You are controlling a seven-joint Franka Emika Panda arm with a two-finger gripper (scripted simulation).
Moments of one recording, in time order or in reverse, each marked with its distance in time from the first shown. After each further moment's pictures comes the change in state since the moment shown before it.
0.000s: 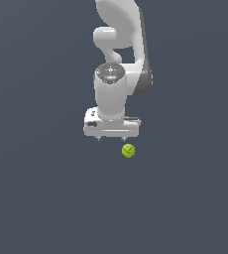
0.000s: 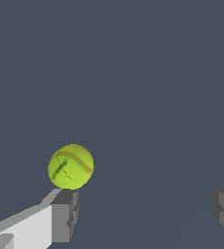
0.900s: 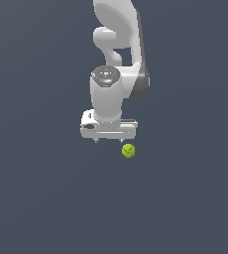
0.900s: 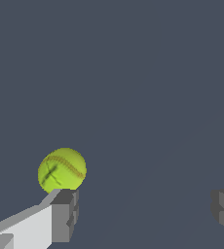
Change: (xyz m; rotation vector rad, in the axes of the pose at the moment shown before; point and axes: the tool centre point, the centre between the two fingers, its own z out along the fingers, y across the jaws) arm 0.005 0.011 0.005 -0.001 -0.001 0.000
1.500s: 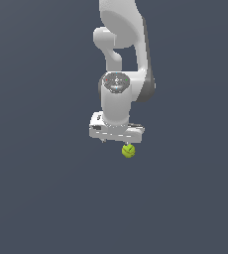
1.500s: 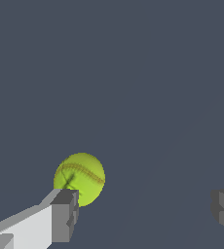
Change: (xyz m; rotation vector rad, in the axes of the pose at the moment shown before) arm -0.004 -0.027 0.018 0.004 -0.004 0.127
